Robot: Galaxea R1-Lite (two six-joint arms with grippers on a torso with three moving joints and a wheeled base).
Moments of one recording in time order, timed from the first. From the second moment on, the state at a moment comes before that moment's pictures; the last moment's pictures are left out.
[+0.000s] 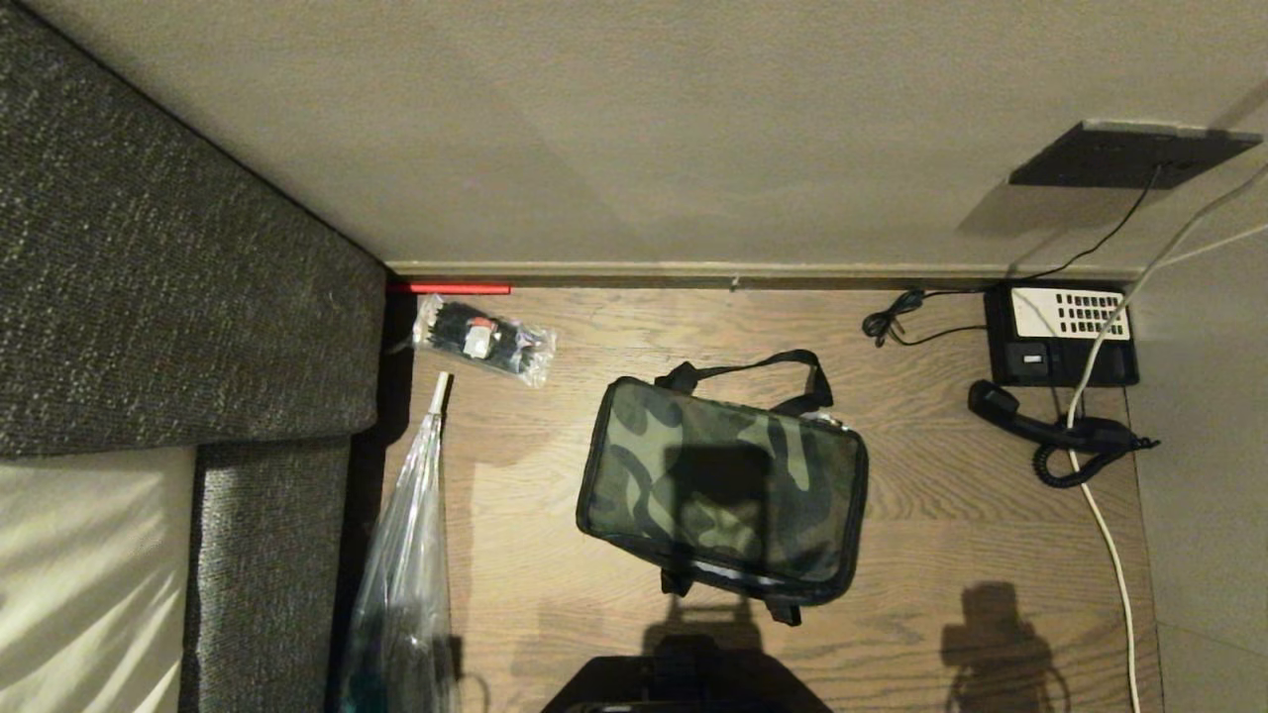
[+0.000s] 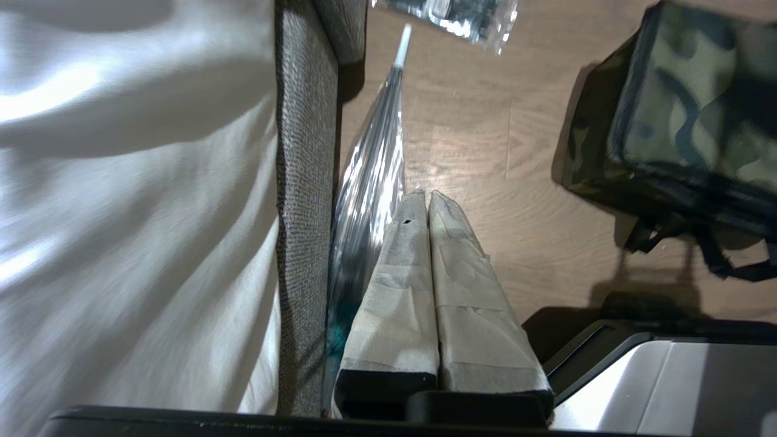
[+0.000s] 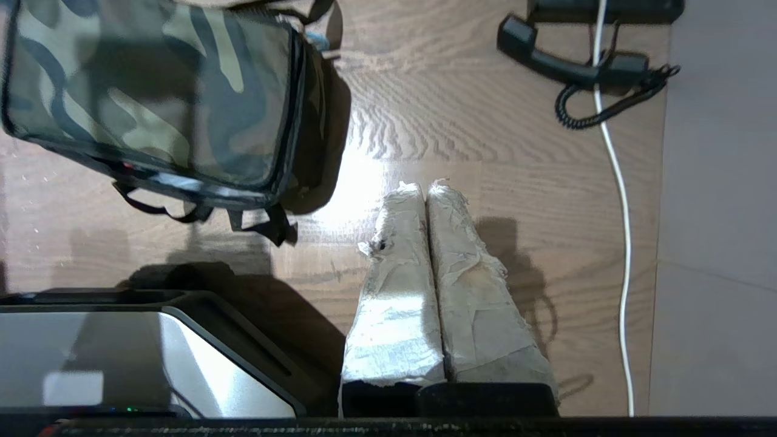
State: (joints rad) left arm 0.00 0.00 0.00 0.00 0.00 0.00; right arm 0.00 0.00 -0.01 0.04 0.00 -0.01
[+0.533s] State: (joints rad) left arm 0.00 0.00 0.00 0.00 0.00 0.00; right arm 0.00 0.00 -0.01 0.05 0.00 -0.01
